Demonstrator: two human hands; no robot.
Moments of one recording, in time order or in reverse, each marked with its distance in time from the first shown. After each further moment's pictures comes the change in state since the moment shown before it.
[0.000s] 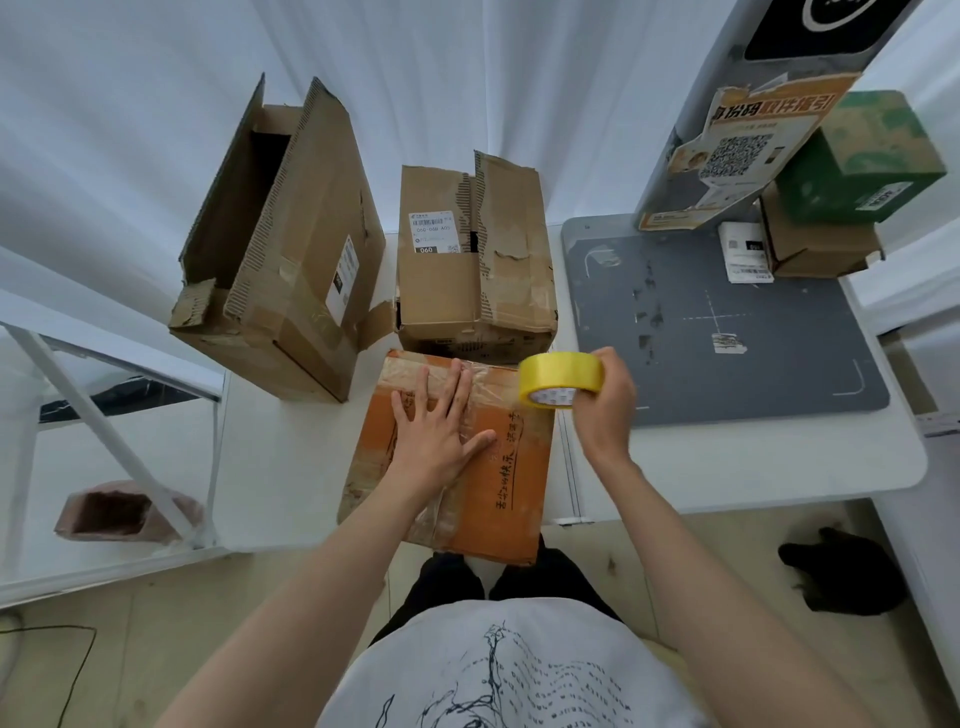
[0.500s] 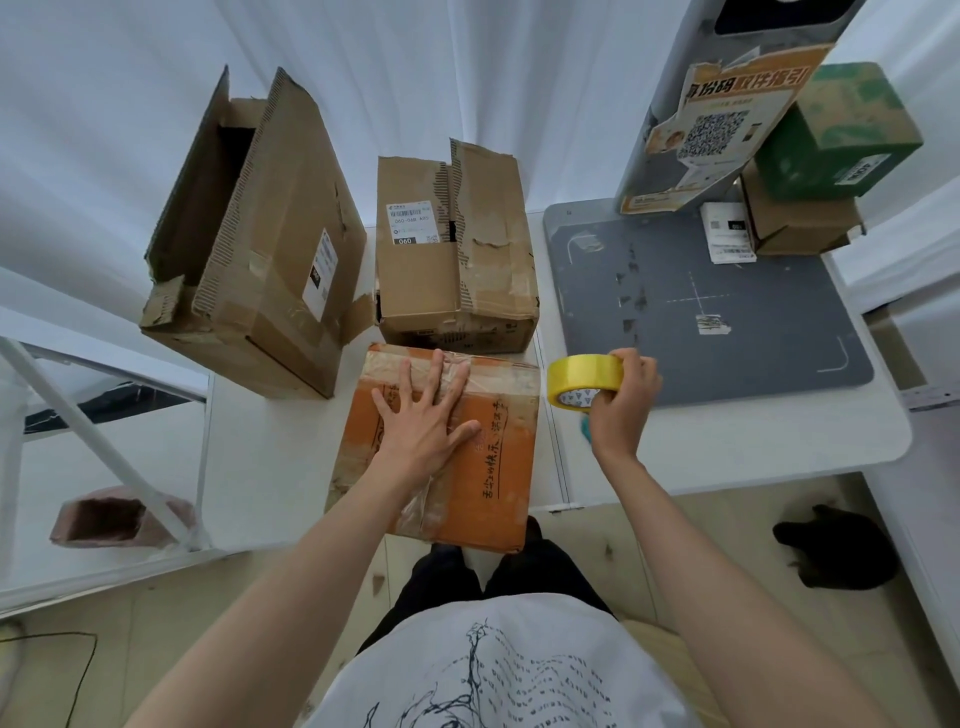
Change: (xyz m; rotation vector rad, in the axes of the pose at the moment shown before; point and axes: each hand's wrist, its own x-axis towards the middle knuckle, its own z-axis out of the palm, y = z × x) left_hand 0.001 0.010 -0.010 0.022 -0.090 0.001; right_hand -0.001 0.041 -0.023 -0.171 0.179 0.061
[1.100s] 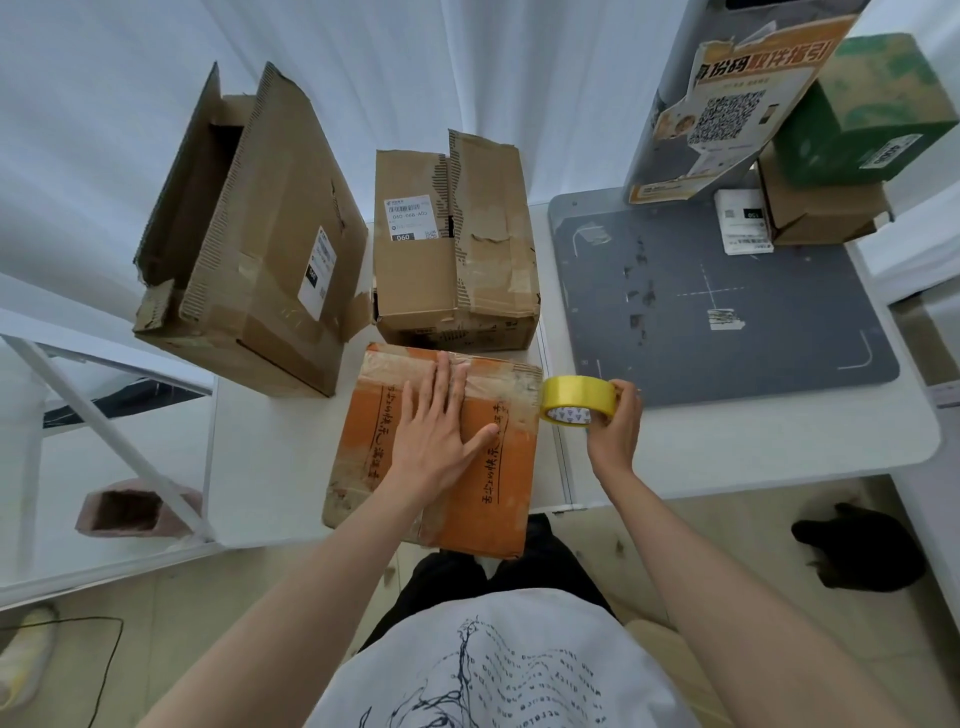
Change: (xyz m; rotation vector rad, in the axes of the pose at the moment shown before) left_hand -0.005 0.021 0.016 0.033 0.178 0.013; right_hand -0.013 0.059 0.029 0.213 -0.194 0.228
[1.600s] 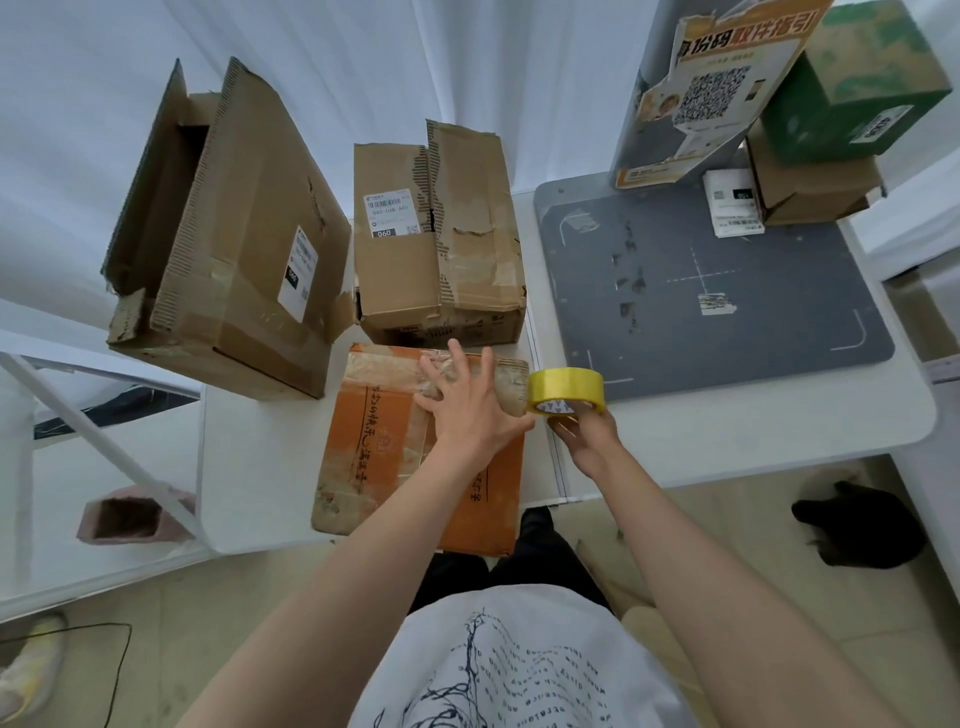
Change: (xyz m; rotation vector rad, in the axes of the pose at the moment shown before) left_hand 0.035 0.077 -0.030 -0.104 -0.153 -0.232; right_hand 0.010 -0.001 0.013 0.762 -0.199 0.767
